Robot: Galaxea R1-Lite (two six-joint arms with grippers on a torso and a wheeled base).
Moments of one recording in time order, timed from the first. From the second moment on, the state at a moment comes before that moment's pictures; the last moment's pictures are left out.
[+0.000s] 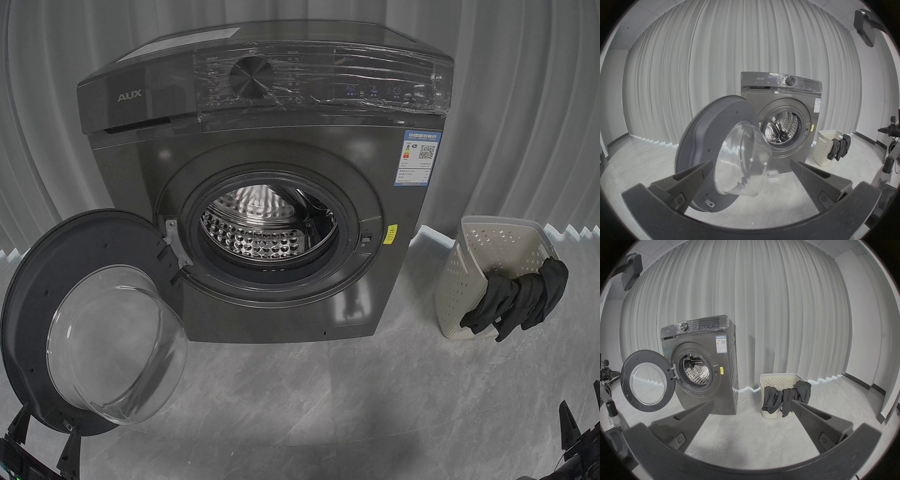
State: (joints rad) left arm 0.00 0.02 -0.02 0.00 0.00 0.00; right arm 0.00 0.01 -0.02 -0.01 -0.03 0.01
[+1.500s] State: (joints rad) left arm 0.00 0.02 -0.02 0.00 0.00 0.00; right arm 0.00 0.01 -0.02 -0.01 -0.03 0.01
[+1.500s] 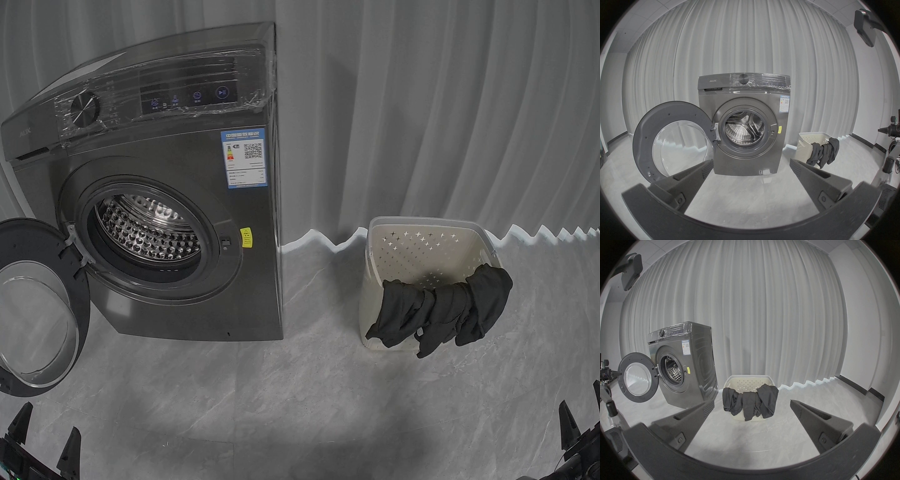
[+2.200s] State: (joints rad) left arm 0.00 0.02 -0.02 0.00 0.00 0.00; right arm 0.00 0.01 -0.02 -0.01 -0.03 0.01
